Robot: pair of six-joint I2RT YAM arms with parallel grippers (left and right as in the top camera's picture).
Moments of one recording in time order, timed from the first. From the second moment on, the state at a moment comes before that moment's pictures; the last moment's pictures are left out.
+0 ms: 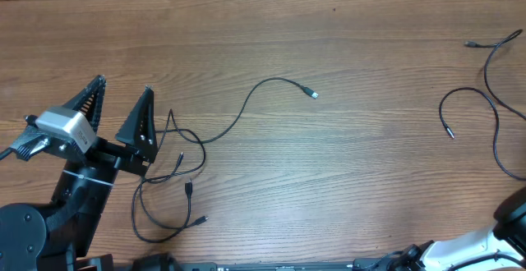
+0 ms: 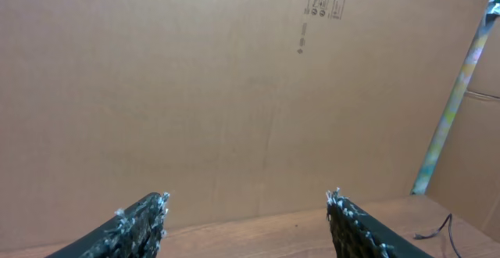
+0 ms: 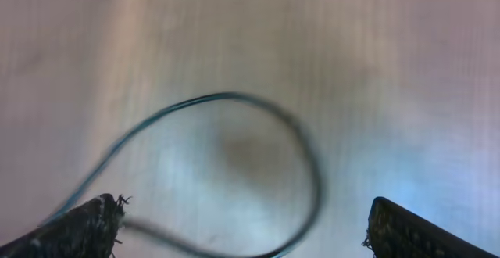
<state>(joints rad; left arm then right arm) 0.19 0.62 1.09 -0.31 0.49 -0.21 -0.84 1.86 1.48 -0.82 0.28 0.66</state>
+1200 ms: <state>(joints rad) 0.19 0.62 1.09 -0.31 0.47 -0.21 -0.87 2.07 1.14 0.07 0.09 0.44</state>
